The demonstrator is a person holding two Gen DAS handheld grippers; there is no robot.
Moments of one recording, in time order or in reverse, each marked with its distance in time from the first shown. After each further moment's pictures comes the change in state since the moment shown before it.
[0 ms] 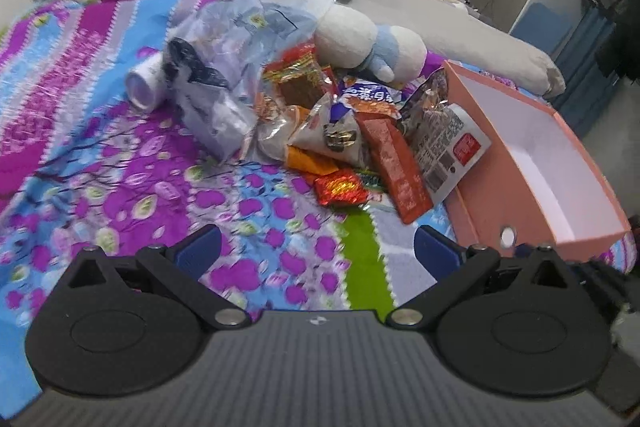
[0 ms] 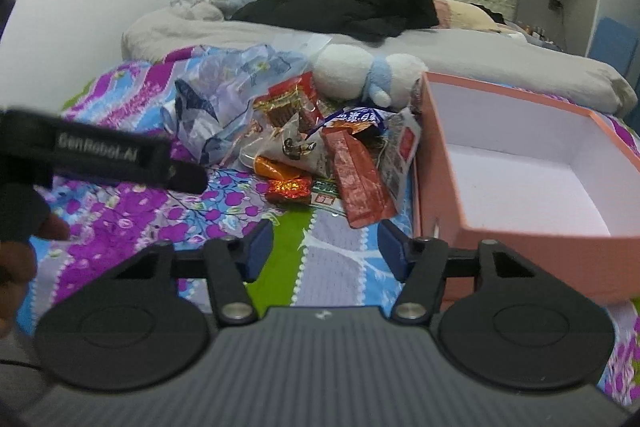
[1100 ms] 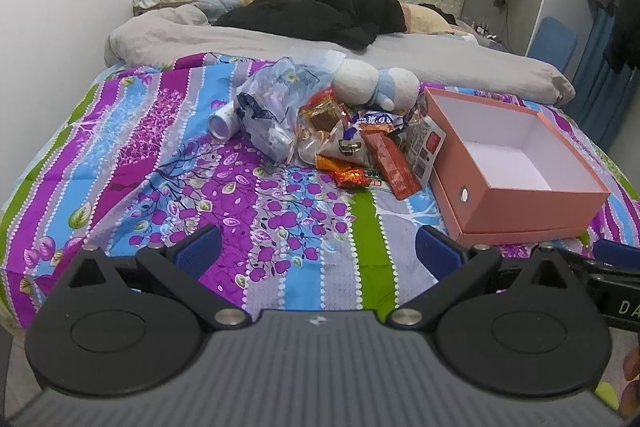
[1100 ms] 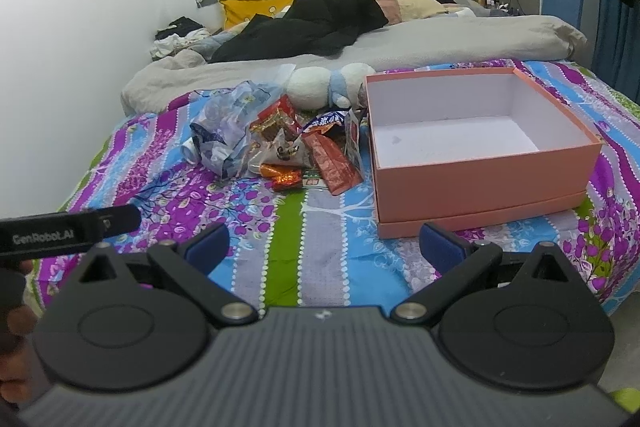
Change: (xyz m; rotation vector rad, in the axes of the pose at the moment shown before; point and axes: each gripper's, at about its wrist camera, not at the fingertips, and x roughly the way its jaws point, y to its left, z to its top) left arm -0.192 -0.071 -0.091 0.092 -0.162 0.205; right arm -0.163 -0.033 -0.026 0.247 -0.023 0.000
